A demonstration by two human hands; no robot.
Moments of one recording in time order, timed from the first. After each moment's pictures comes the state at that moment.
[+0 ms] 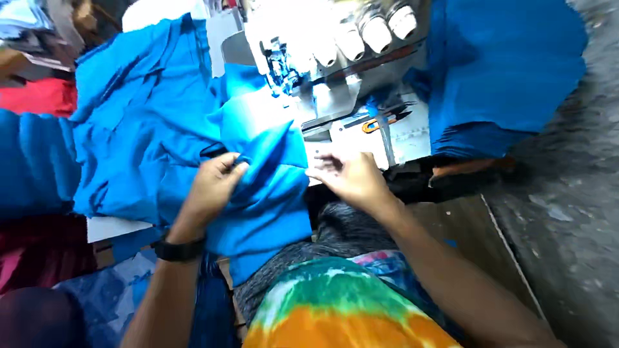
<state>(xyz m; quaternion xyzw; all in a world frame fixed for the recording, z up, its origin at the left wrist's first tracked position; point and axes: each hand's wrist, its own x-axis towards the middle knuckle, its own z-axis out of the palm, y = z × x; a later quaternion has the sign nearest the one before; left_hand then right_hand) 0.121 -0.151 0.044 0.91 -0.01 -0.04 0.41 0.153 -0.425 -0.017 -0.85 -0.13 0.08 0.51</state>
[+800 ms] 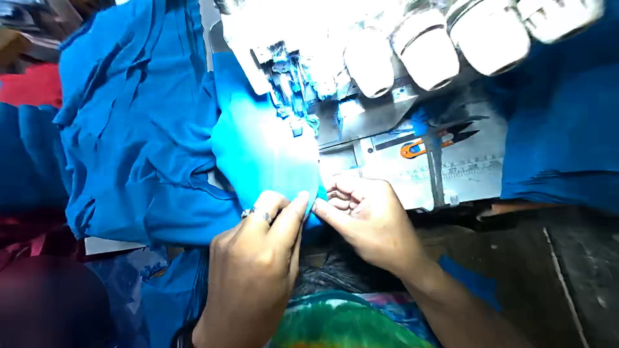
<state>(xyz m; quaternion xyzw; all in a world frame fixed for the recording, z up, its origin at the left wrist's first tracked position) 0.128 -0.238 0.062 0.98 -0.10 0.09 0.15 0.176 -0.403 -0.006 -0.71 -0.08 0.13 0.69</state>
